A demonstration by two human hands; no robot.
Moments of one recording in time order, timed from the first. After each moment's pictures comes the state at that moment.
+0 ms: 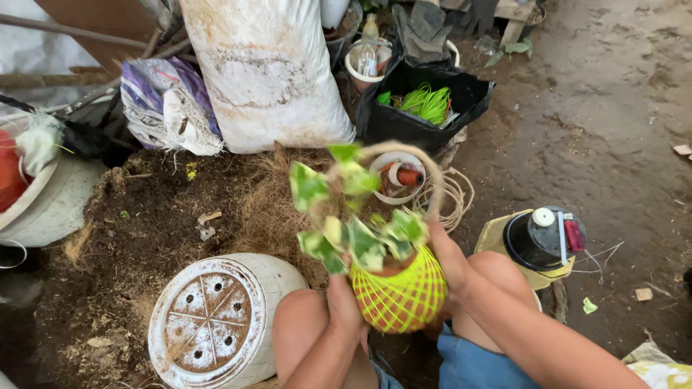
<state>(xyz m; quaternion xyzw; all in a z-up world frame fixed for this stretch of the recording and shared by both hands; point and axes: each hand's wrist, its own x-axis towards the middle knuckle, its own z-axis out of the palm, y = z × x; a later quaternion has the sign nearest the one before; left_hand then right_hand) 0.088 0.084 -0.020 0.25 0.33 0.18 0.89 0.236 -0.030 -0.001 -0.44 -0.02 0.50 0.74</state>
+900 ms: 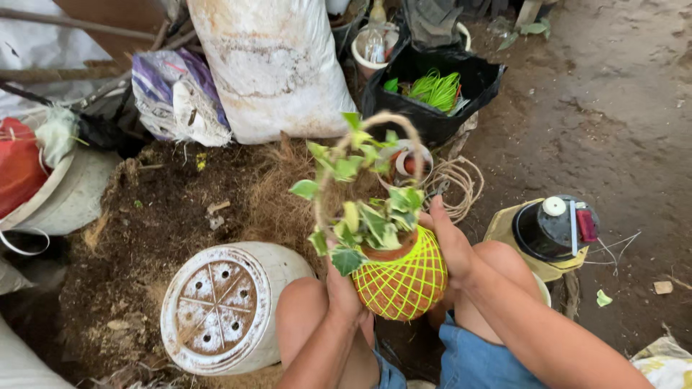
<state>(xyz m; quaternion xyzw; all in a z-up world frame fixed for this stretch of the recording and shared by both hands) 0.091 0.080 -0.017 0.25 0.30 0.24 0.89 0.239 -0.034 0.009 -0.40 -0.05 0.56 0.72</state>
